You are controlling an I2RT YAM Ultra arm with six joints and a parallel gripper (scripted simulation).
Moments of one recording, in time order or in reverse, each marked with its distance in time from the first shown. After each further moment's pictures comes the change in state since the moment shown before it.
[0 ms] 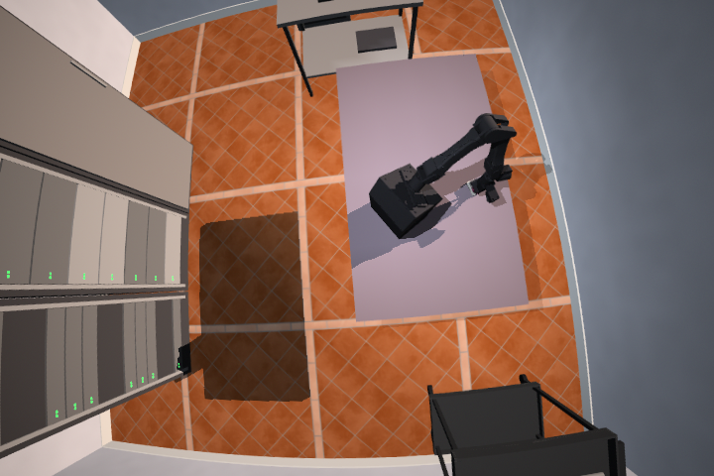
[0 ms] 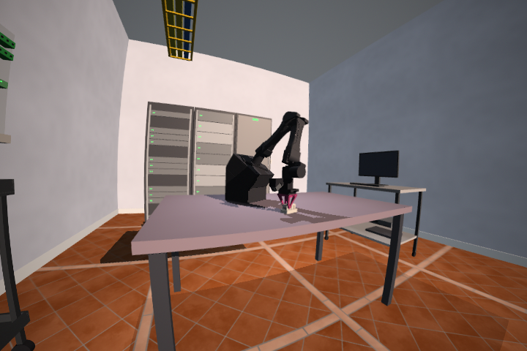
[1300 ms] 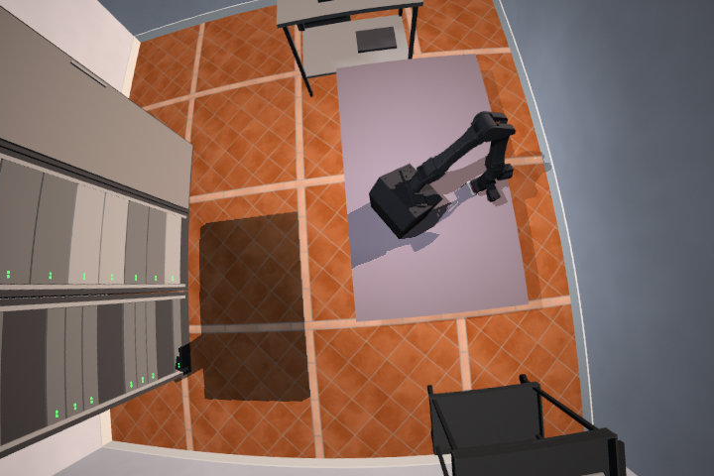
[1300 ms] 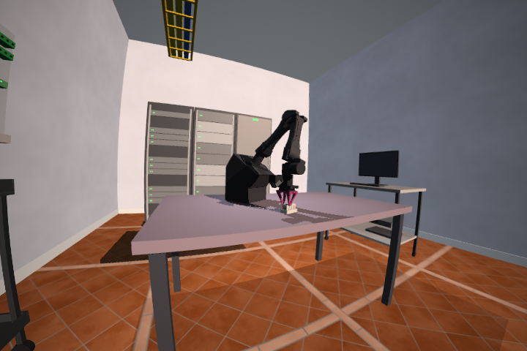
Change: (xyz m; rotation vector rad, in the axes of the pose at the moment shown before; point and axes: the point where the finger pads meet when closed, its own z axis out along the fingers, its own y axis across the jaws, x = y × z) arm 0.000 -0.003 -0.016 0.008 -0.002 0.004
